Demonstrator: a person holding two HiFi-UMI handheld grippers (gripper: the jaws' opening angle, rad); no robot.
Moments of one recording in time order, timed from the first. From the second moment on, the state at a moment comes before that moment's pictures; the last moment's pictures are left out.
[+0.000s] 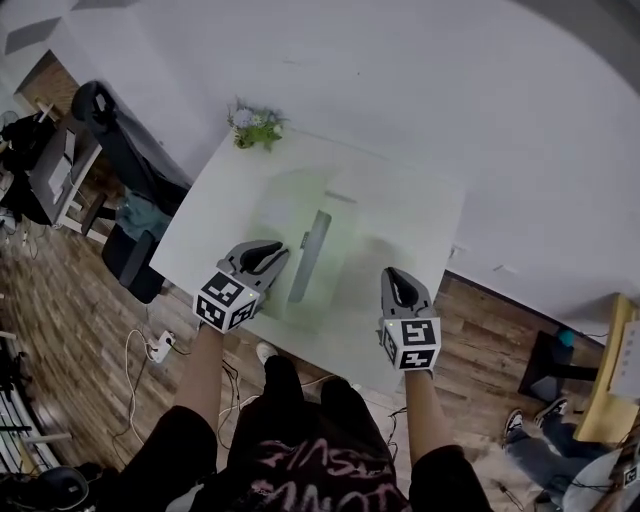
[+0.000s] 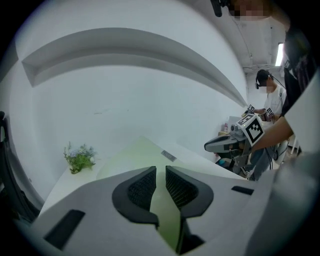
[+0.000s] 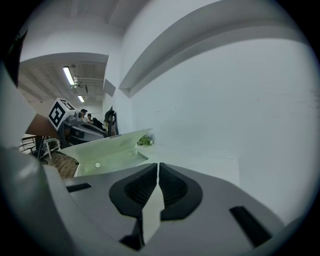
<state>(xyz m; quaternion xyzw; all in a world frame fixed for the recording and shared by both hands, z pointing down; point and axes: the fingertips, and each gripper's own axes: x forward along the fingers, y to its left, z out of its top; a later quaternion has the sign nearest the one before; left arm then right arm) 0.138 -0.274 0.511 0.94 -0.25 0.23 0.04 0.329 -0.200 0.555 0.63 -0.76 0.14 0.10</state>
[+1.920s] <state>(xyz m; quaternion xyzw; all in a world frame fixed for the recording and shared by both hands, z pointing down) 0.216 -0.243 0.627 0.92 -0.10 0.38 0.07 0.327 -0.207 0.613 0.64 -0.74 0.20 0.11</state>
